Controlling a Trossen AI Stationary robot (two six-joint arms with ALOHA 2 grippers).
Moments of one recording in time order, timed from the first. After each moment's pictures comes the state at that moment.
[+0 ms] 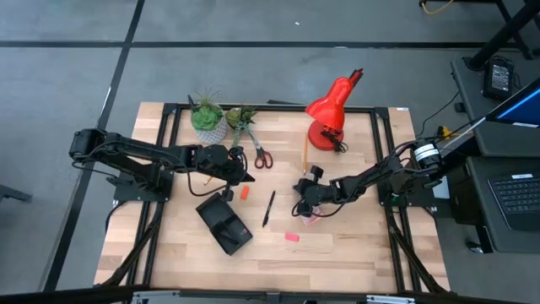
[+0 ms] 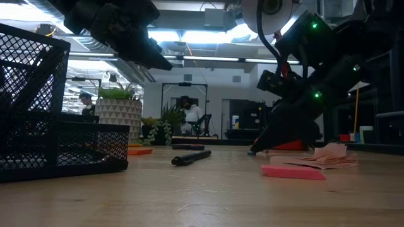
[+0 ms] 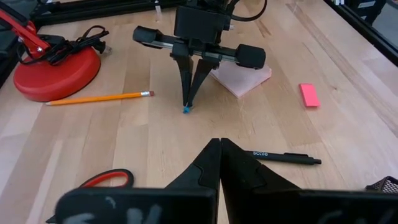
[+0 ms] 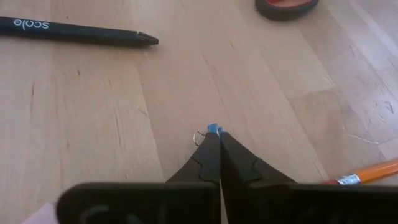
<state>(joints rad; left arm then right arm) 0.03 1.24 0.66 0.05 0.08 0.14 0.21 1.75 0.61 0.28 0.48 0.29</state>
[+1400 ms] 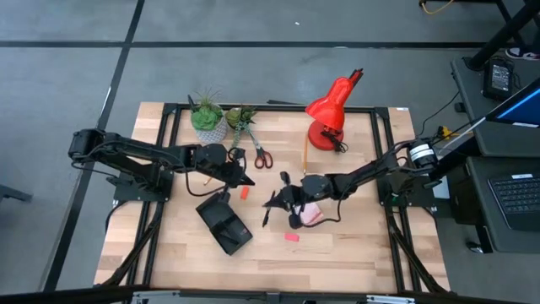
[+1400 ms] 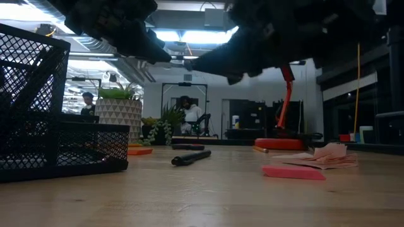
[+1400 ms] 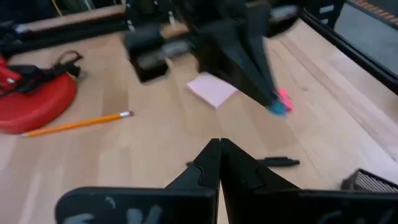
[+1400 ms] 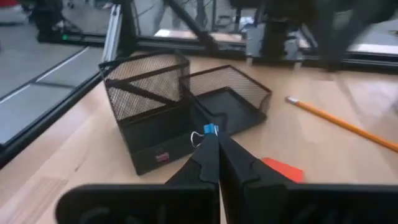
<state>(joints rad) 0.03 1.23 0.65 0.08 0.18 0.22 0.18 1.79 0.78 0.74 -0.02 -0.01</state>
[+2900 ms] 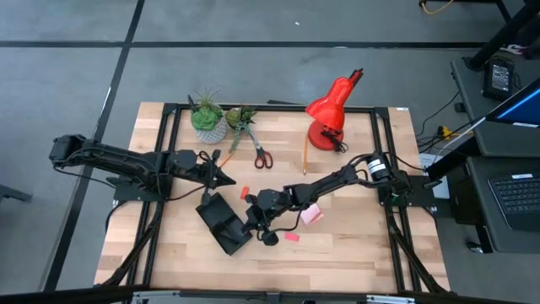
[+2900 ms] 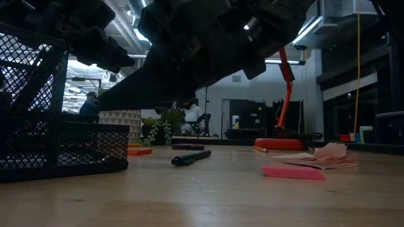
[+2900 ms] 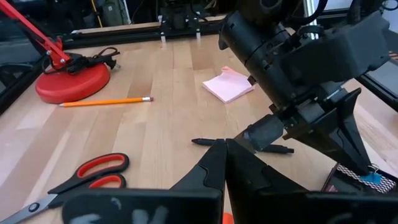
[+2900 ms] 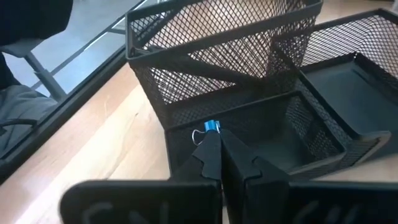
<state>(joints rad) -0.01 0.87 0.31 0.21 0.07 0.07 0.20 2.20 1.34 0.37 -0.31 -0.01</state>
